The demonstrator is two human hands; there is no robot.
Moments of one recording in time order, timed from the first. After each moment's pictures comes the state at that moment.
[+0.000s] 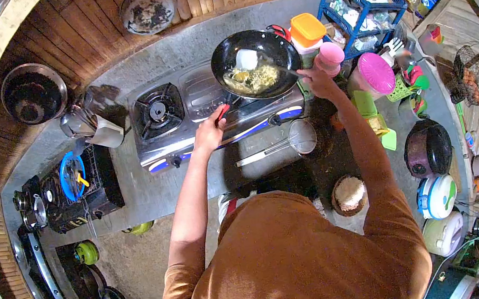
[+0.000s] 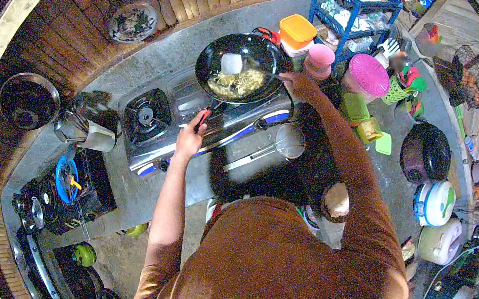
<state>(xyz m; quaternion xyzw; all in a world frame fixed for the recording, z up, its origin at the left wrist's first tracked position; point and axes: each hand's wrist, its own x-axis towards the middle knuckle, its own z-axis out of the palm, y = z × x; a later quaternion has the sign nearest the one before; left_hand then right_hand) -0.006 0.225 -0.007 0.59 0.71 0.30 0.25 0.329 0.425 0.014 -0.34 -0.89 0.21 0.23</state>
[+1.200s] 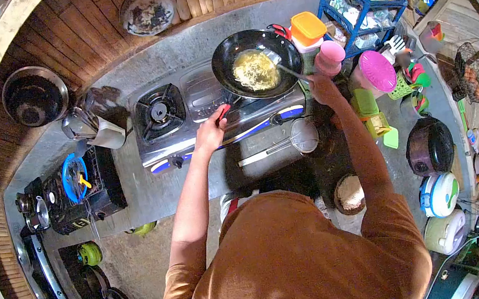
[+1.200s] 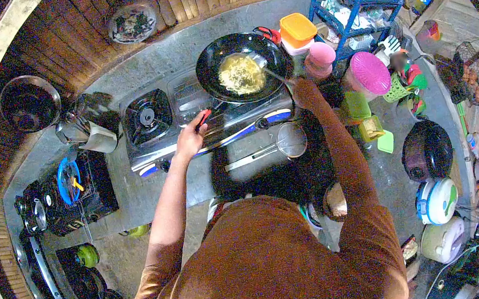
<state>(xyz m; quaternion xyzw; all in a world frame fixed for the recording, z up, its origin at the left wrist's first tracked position) -0.006 0.224 -0.001 0.59 0.71 0.30 0.25 0.350 0.422 -0.026 -0.39 -0.91 -0.10 0.12</state>
